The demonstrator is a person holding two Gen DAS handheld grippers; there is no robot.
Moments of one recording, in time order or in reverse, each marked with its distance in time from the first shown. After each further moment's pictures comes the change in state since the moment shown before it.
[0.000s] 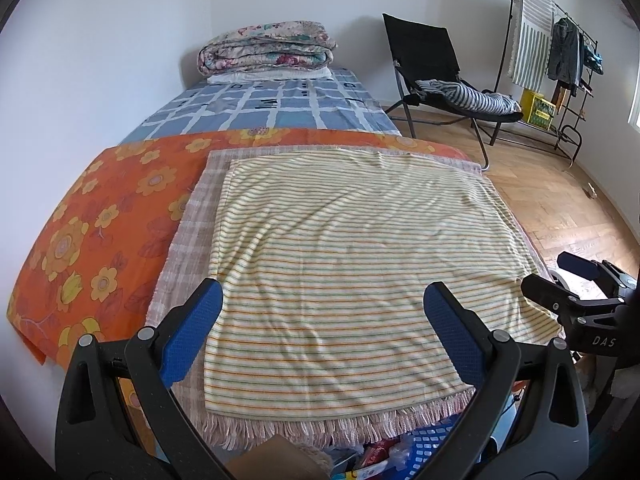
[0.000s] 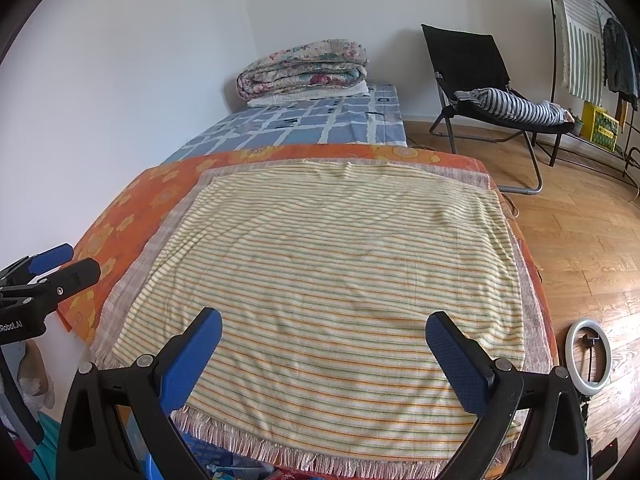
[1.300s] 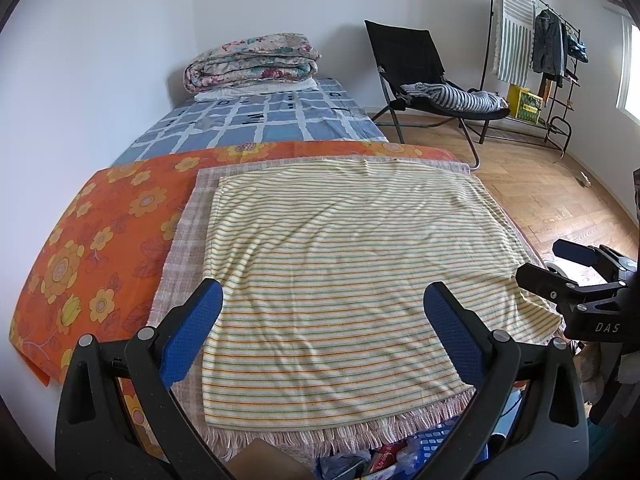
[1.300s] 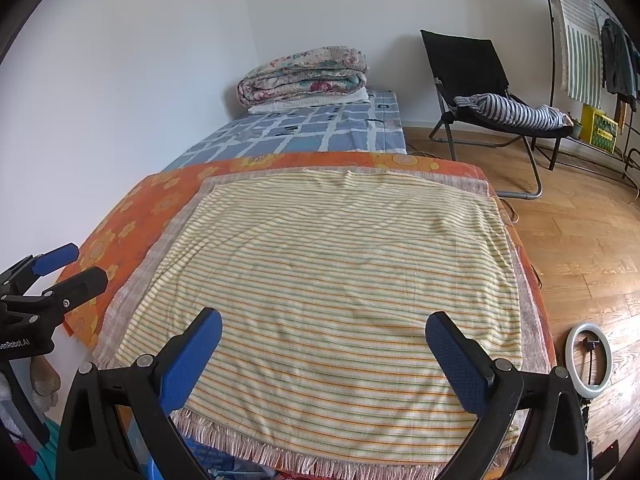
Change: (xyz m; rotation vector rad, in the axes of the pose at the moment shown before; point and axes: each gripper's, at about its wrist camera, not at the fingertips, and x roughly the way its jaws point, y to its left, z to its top) left arm -0.001 -0.007 0.004 0.059 -0.036 -0.016; right arm -0.007 0.002 0.013 0.004 -0.024 0.001
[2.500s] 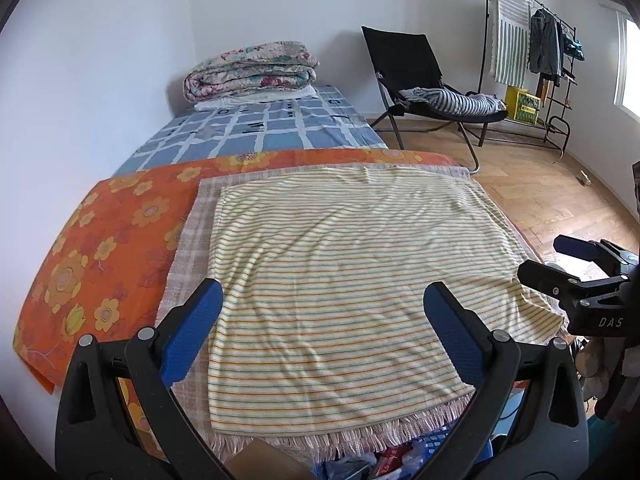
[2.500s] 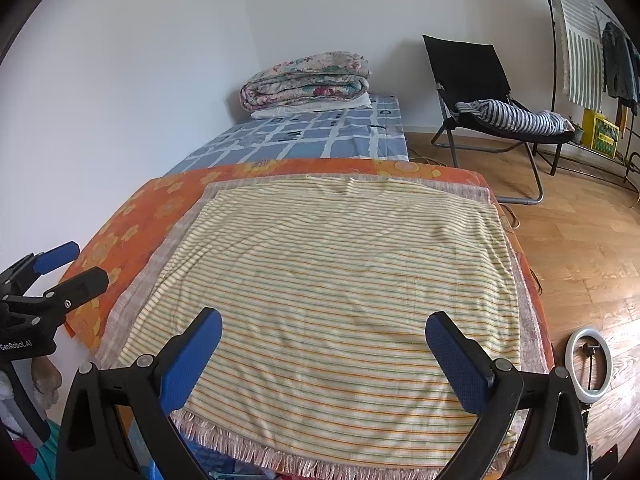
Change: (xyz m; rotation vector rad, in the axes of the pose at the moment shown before) left arm -0.004 0.000 0.001 0.004 -0.015 0.007; right arm -0.003 0.002 0.004 -0.010 -0.012 0.002
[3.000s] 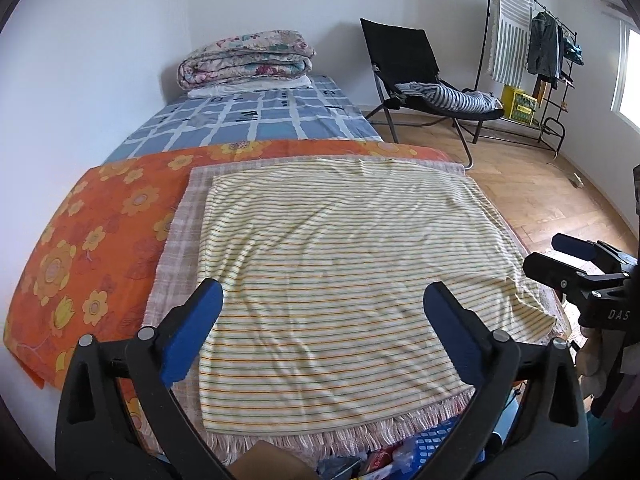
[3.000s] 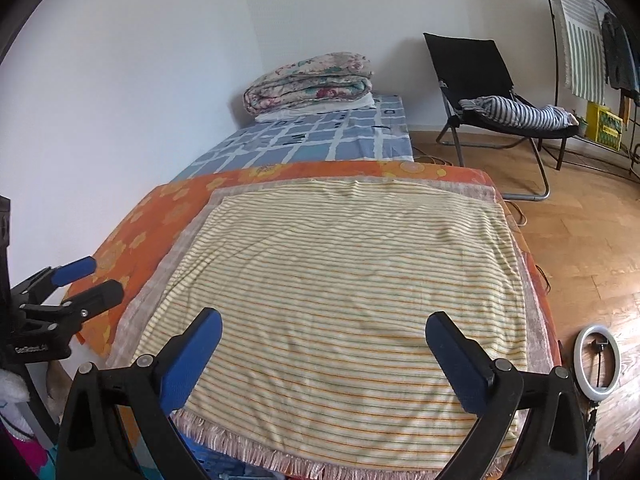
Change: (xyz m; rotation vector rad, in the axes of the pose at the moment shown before) left arm 0.008 0.006 -0.001 -0.021 0.032 -0.035; right arm 0.000 -0.004 0.005 0.025 -0.001 0.022
